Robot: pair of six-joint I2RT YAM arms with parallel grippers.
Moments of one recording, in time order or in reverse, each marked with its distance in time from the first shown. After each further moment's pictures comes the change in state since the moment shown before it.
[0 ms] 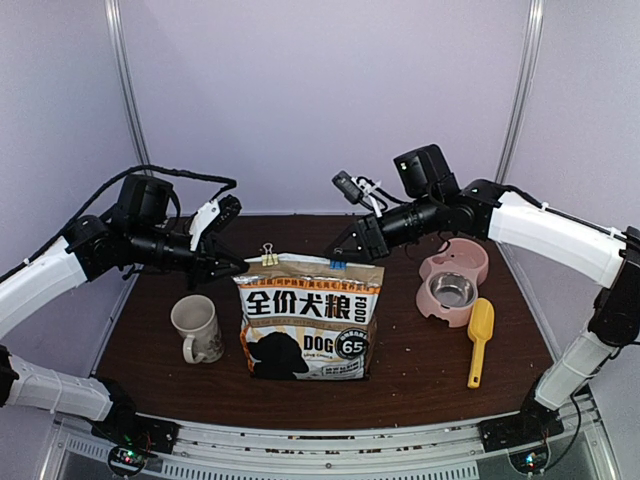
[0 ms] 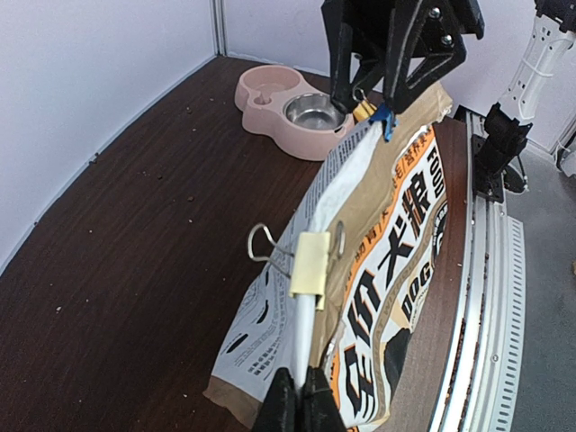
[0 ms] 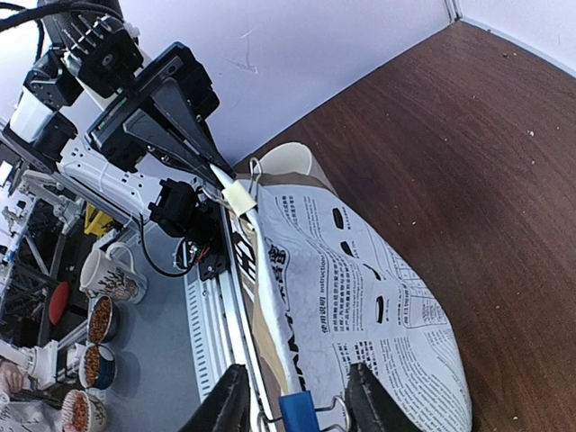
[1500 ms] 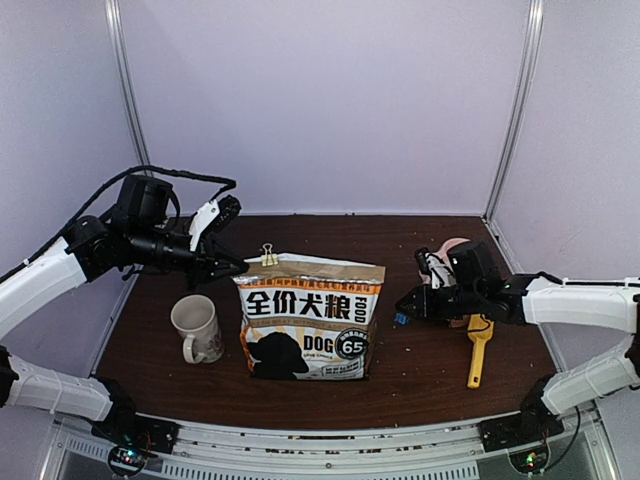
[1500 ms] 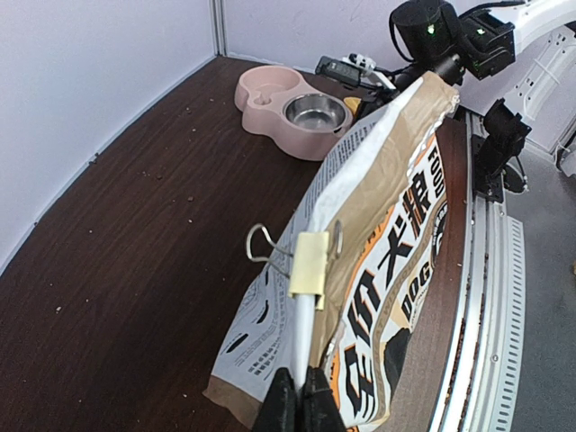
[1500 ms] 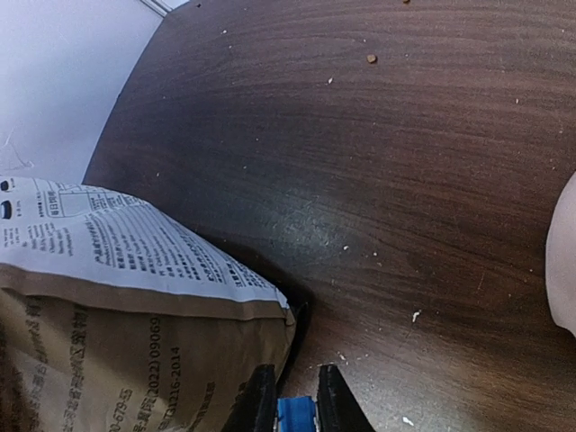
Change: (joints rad) left arm 0.000 -0.004 -0.003 0.001 0.001 0.000; right arm -0.131 -0.332 -0.837 0.420 0.431 0.367
